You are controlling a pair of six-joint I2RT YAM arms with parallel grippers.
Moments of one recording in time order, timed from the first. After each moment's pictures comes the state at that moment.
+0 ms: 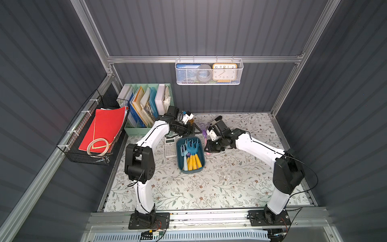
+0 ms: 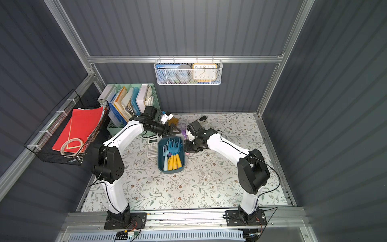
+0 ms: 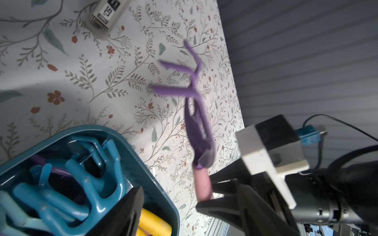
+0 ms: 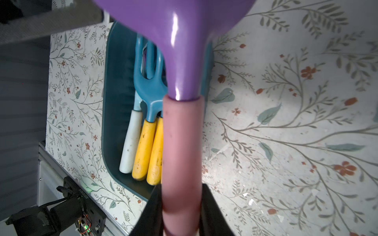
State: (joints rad) left arm -0.24 1.96 1.71 -0.78 0.89 -0.19; right arm 0.64 1.81 1.46 -0.70 -0.29 0.46
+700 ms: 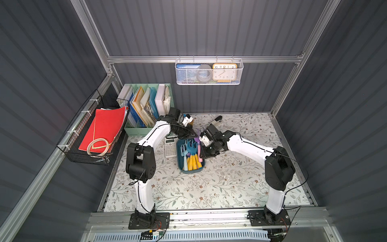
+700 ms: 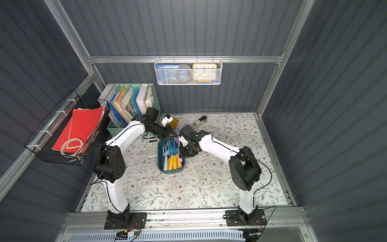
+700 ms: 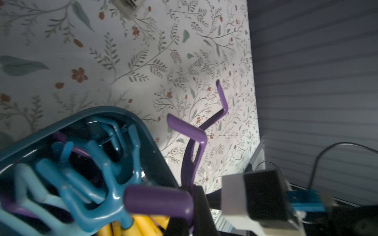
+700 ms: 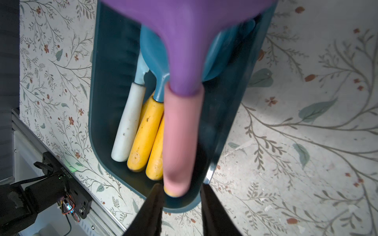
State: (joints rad) left arm -0.24 1.98 1.70 -0.85 0.75 -0.21; right arm 0.70 1.88 1.51 -0.77 -0.28 0.39
